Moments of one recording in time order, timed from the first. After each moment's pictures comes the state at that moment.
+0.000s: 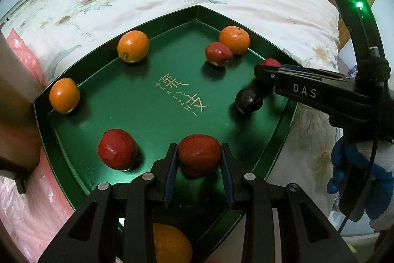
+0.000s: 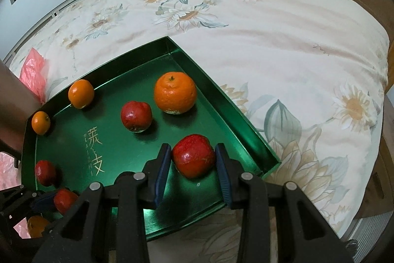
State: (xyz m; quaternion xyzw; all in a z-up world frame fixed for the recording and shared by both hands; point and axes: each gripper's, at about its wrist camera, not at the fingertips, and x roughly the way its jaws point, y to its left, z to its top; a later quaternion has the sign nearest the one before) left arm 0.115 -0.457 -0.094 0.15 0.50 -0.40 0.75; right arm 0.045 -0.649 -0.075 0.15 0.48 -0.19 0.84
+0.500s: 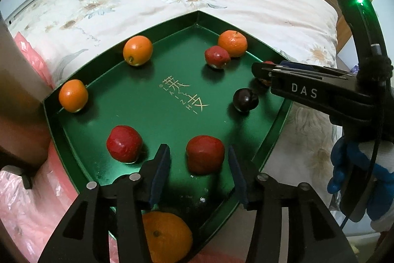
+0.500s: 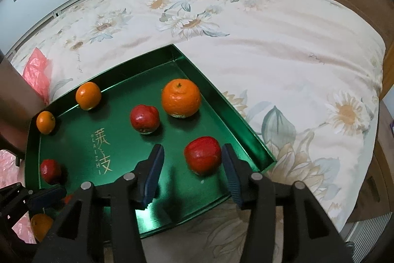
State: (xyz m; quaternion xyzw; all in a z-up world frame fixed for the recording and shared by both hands) left arm 0.104 -0.447 -0.079 0.15 0.49 -0.39 0.76; right arm 0.041 -0.639 -0.058 0.13 0.47 -0.20 0.85
